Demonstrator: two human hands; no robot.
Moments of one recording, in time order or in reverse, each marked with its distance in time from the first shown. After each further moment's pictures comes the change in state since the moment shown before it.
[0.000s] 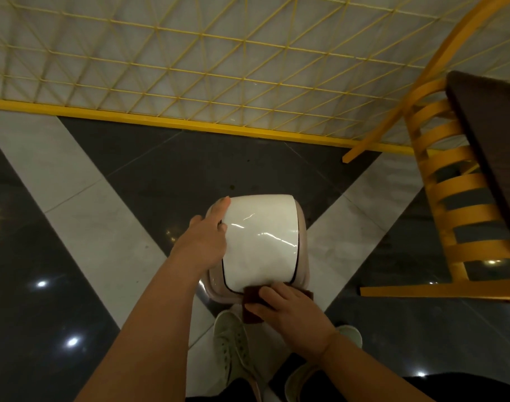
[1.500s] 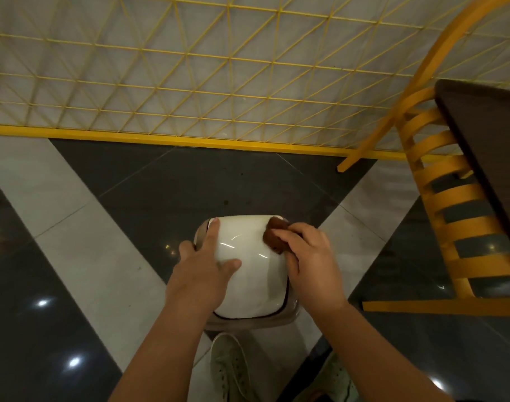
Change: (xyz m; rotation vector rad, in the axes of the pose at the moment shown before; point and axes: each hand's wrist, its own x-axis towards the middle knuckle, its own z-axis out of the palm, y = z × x) left_hand -0.017 0.020 0.016 0.075 0.074 -0.107; right_hand 0.048 0.051 -0.066 0.240 0.411 0.622
